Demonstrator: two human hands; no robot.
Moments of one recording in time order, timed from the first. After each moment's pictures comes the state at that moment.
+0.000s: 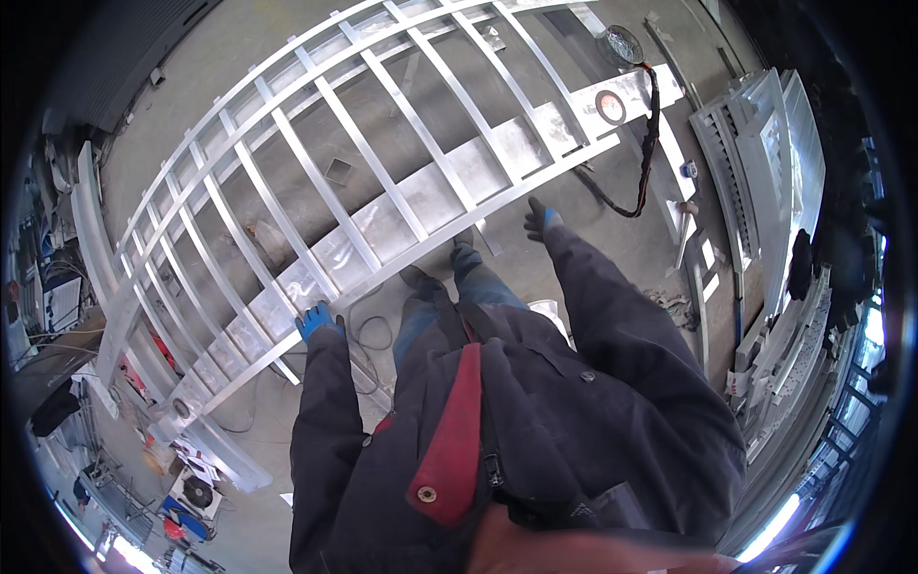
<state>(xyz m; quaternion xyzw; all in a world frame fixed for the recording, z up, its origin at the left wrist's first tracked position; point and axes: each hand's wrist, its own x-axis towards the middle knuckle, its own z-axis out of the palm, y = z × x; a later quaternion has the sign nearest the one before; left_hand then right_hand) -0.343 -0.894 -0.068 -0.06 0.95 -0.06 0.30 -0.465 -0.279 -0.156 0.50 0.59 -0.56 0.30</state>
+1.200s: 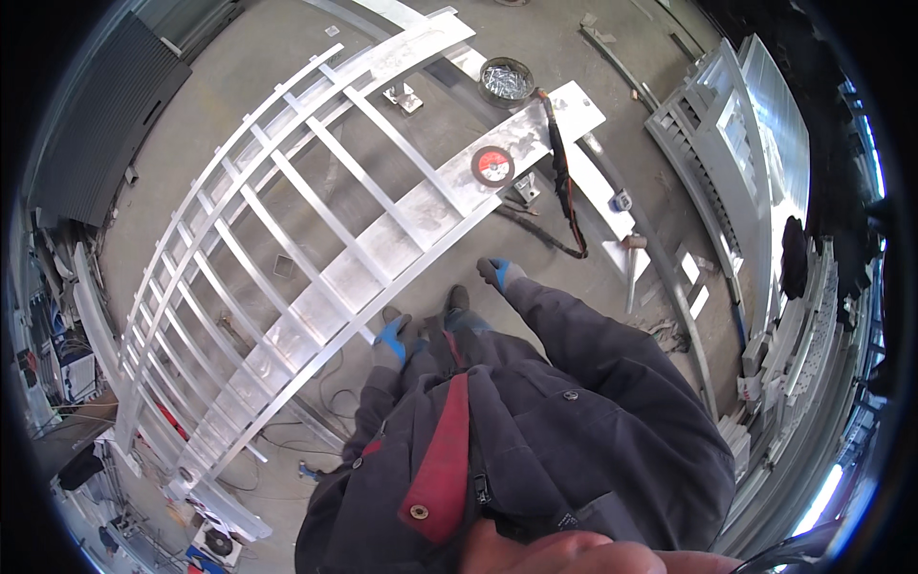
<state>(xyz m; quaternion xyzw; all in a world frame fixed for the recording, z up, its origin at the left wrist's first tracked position) -0.449 -0.387 -0.051 -0.02 0.85 0.48 0.21 -0.509 -0.019 -0.059 0.24 0.79 -0.47 0.30</state>
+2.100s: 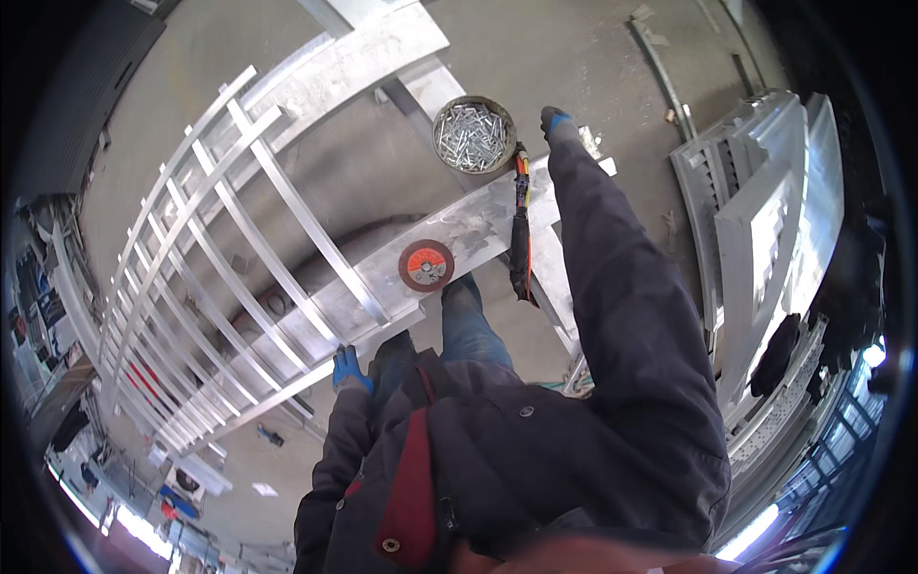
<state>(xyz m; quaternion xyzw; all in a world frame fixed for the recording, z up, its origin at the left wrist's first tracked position) -0.609 -0.156 -0.076 -0.14 0.90 0.11 0.39 -1.098 0.455 -0.242 0.25 0.88 -0.36 0.16</state>
